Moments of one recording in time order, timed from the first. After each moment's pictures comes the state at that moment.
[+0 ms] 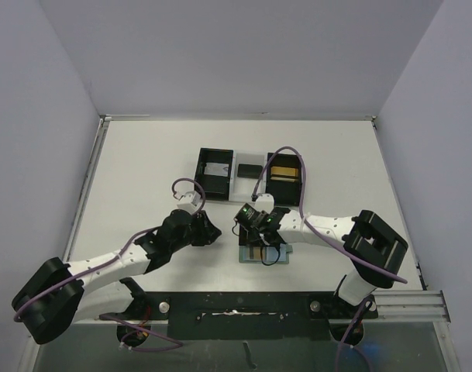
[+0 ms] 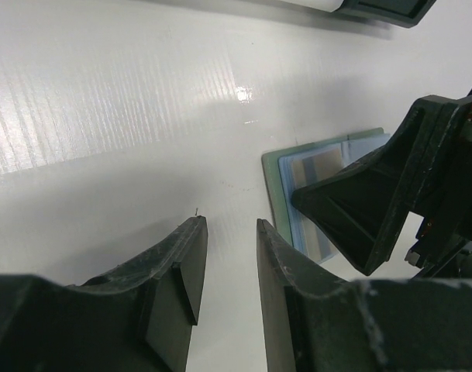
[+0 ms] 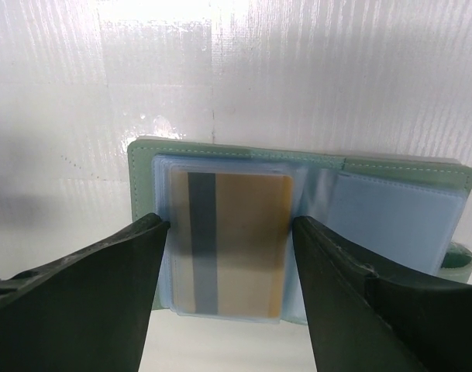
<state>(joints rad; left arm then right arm) -0.78 1.10 0.36 0.19 -0.05 -0.78 0.98 1.60 0.92 -0.54 0.33 0.93</state>
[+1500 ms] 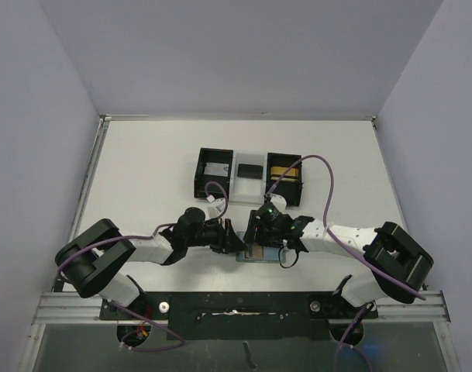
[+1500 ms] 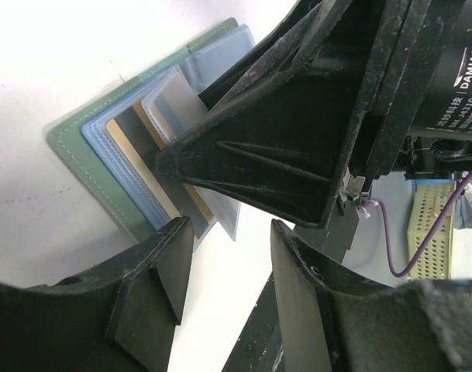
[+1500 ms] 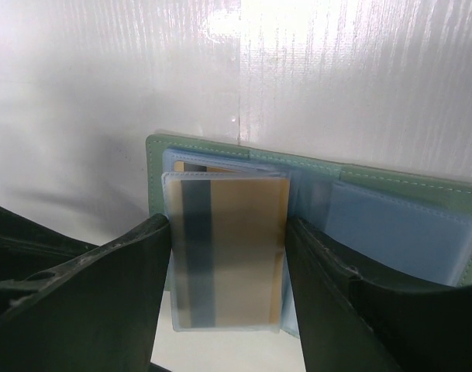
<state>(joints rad) -0.80 1.49 0.38 0.65 0.46 -0.82 0.87 1.43 0.66 -0.19 0.12 0.91</state>
